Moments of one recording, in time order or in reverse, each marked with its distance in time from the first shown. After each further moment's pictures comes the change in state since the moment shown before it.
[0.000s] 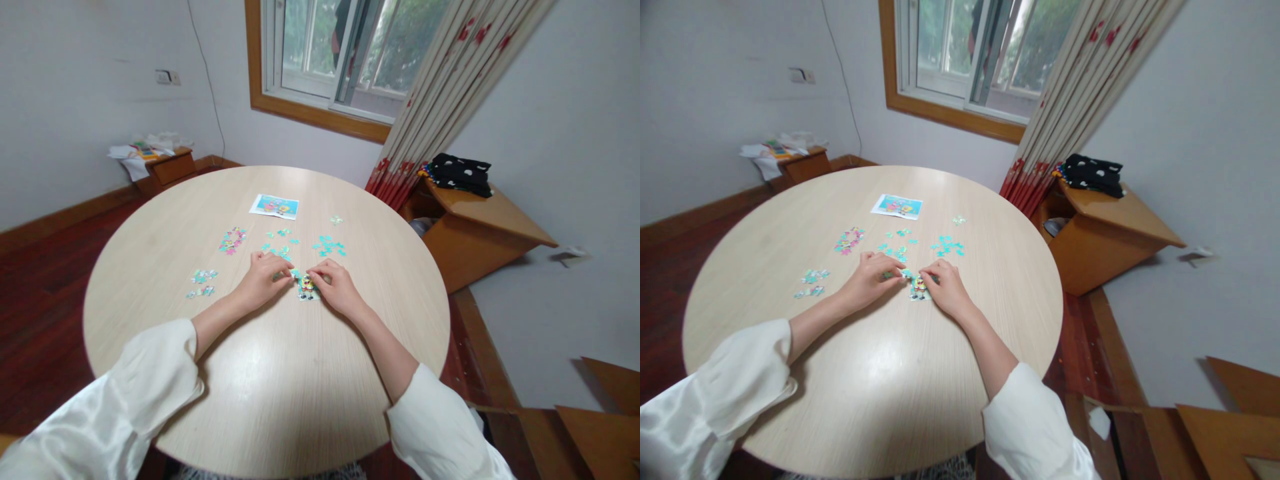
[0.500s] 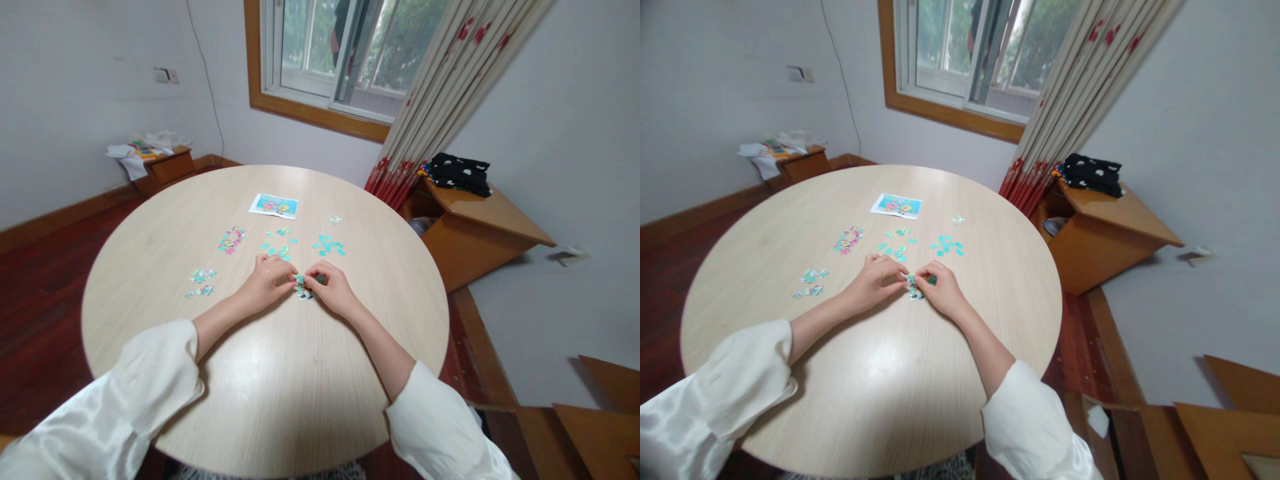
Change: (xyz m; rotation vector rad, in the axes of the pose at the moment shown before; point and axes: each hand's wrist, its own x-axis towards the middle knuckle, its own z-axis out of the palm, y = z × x) left_hand -0.001 0.009 0.001 -0.037 -0.073 0.031; right_hand 0.000 -0.002 0.007 0.117 -0.012 0.035
